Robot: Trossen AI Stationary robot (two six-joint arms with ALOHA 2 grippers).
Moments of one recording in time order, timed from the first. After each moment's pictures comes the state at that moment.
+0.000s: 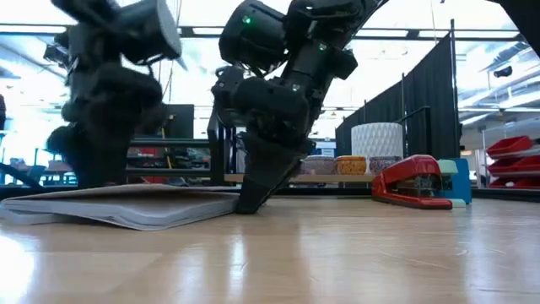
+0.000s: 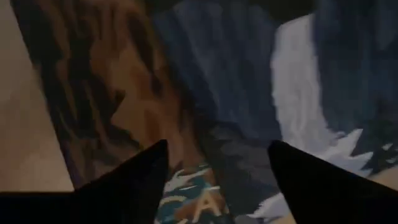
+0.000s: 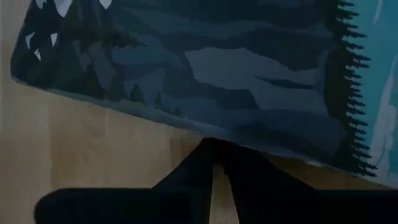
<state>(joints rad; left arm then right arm) -0.13 1.37 0.63 -0.45 0.17 -1.12 0.13 2.17 1.49 -0.36 -0.09 0.27</state>
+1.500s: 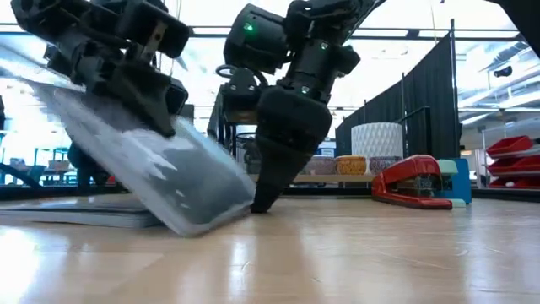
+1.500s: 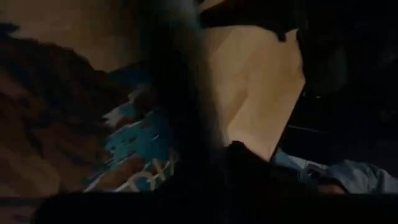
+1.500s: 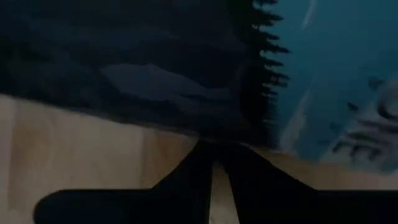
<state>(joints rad) -0.20 1.31 0.51 0.18 0.19 -1.32 0.10 2.15 1.49 -0.53 -0.06 0.08</state>
